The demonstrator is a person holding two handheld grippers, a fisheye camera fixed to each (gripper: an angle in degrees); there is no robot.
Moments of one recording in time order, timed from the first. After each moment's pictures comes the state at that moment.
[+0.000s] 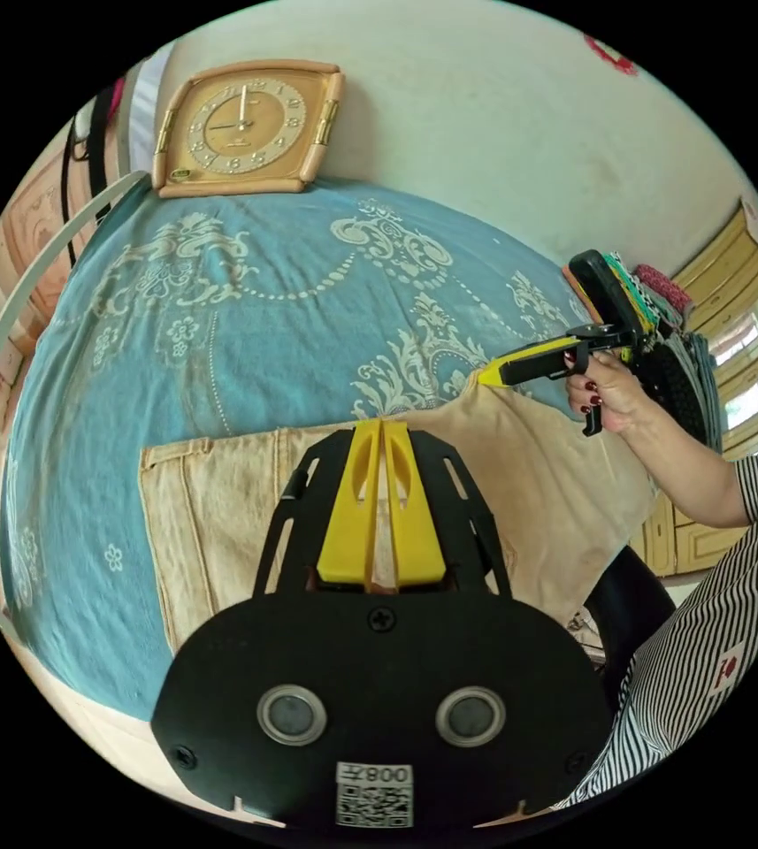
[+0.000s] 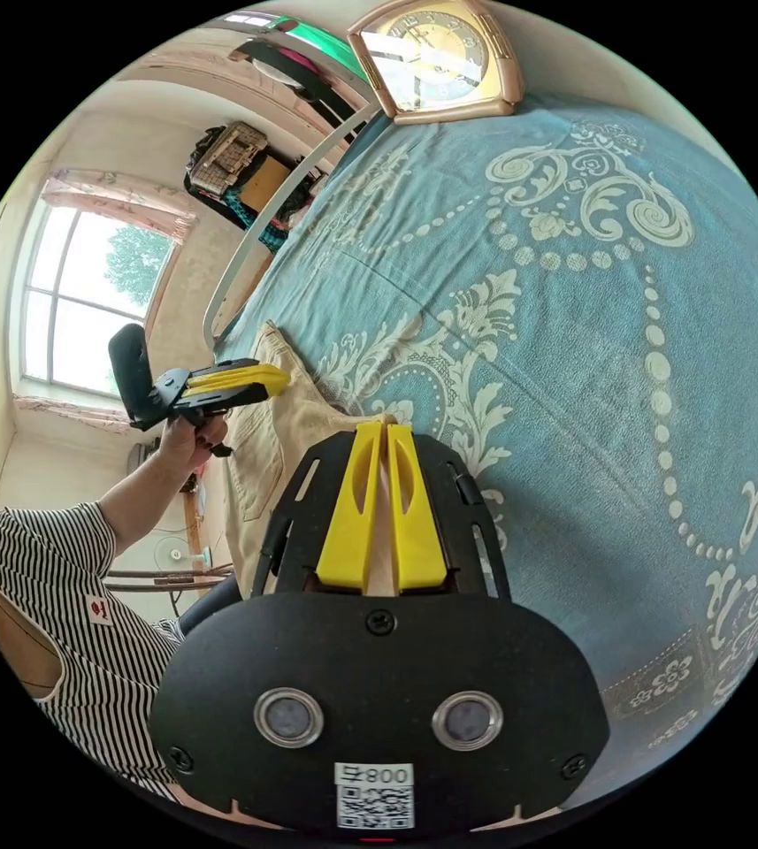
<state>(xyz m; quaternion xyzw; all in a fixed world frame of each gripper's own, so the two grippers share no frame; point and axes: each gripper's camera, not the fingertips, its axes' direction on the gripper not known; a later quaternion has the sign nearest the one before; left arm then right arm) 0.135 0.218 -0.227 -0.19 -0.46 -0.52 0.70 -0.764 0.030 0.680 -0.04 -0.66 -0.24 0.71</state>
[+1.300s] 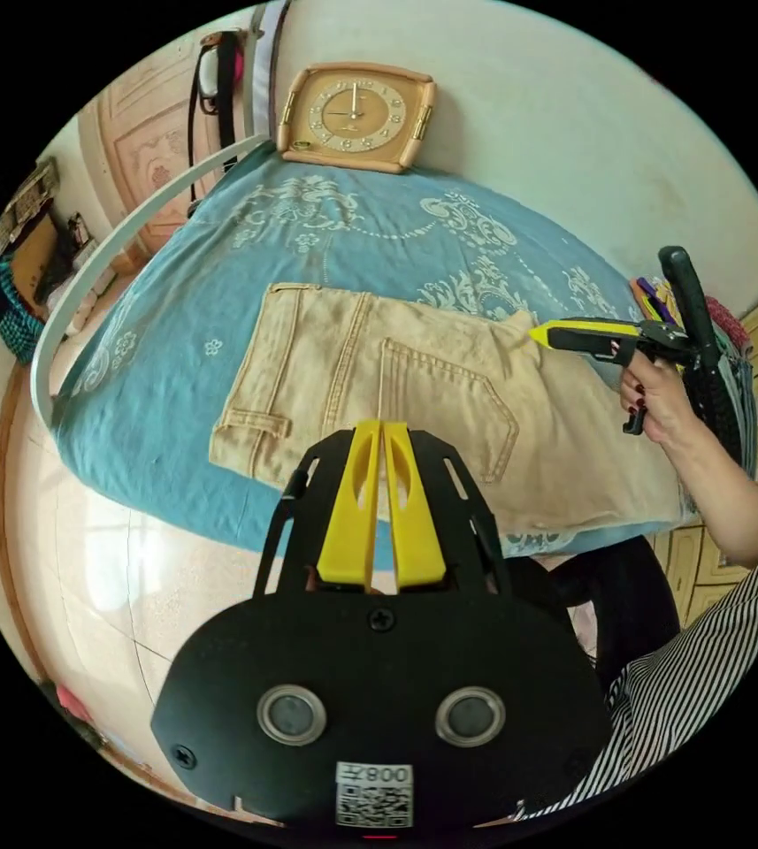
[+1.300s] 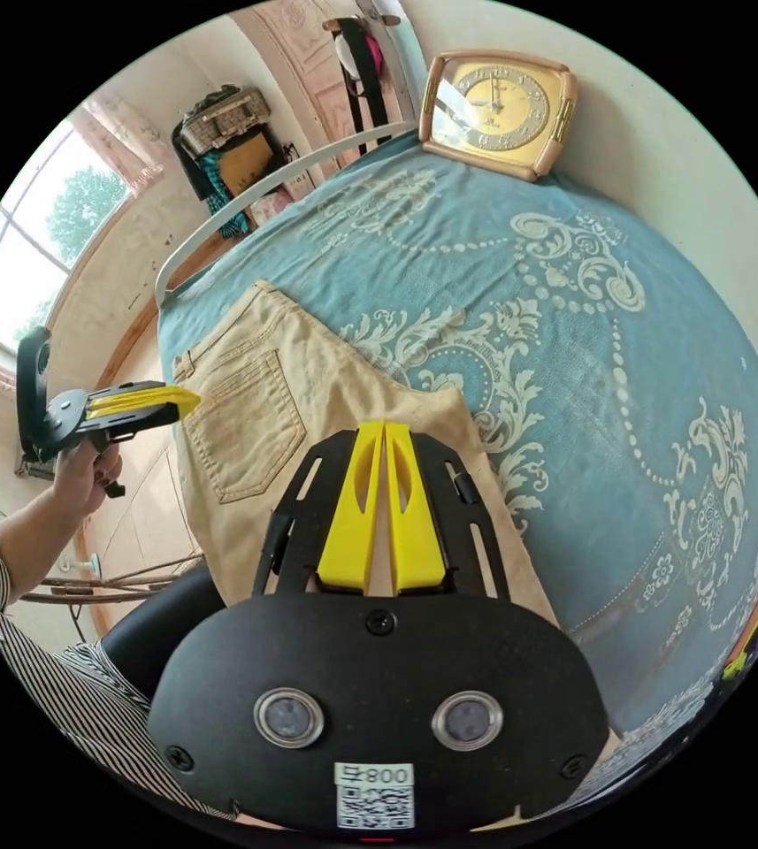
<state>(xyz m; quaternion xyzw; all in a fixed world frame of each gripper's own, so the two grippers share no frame) 0.343 0.261 -0.244 -0.21 -0.54 -0.58 0.57 -0.813 0.156 0.494 0.07 -0.52 -0.25 0.82</state>
